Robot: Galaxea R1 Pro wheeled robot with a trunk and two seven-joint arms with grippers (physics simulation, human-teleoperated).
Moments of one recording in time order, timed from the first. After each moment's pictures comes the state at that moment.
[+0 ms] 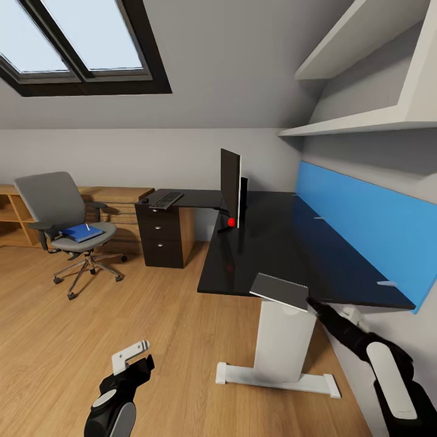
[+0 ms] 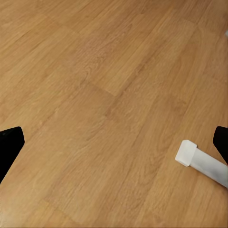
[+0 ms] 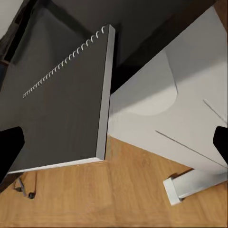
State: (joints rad) left arm -0.04 -0.09 -0.09 -1.55 0.39 0.50 0.60; right arm -0.31 -0.11 -0.27 -1.41 -0.91 0.64 -0.17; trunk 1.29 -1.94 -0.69
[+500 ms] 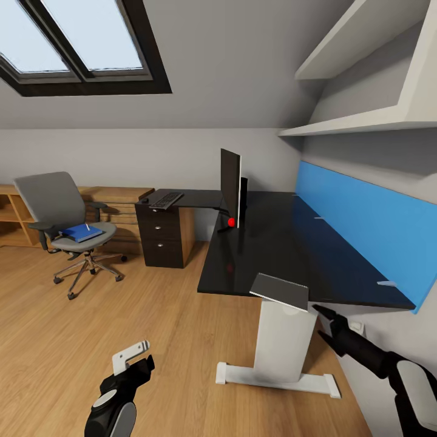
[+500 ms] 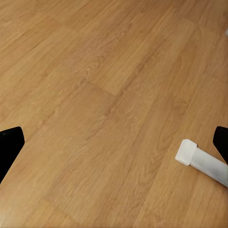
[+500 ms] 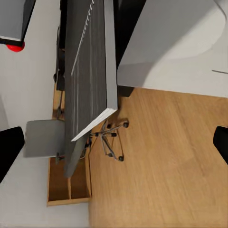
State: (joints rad) left arm -0.04 -0.09 -0.09 -1.55 0.39 0.50 0.60; right arm -0.31 -0.11 -0.48 -1.26 -1.19 0.91 0.03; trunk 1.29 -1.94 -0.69
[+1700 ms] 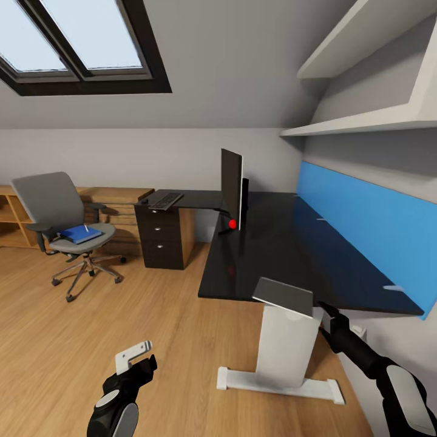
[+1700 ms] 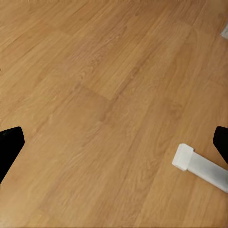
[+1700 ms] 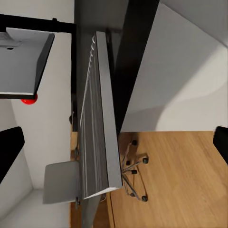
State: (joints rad) left arm -0.04 -0.09 -0.11 -1.55 0.39 0.50 0.60; right arm -0.31 -0.06 -0.48 -1.20 -1.27 0.69 0.03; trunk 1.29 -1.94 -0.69
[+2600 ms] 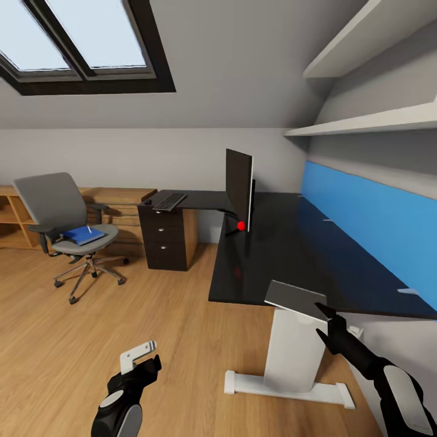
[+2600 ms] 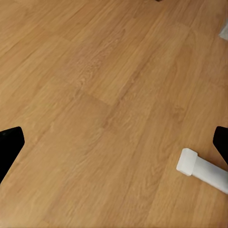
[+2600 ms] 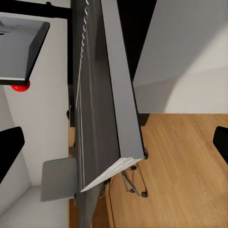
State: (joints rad) left arm -0.04 -0.09 -0.14 -1.55 0.39 0.50 0.60; right arm -0.31 -0.06 -0.46 -1.18 -1.27 0.68 0.03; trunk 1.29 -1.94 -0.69
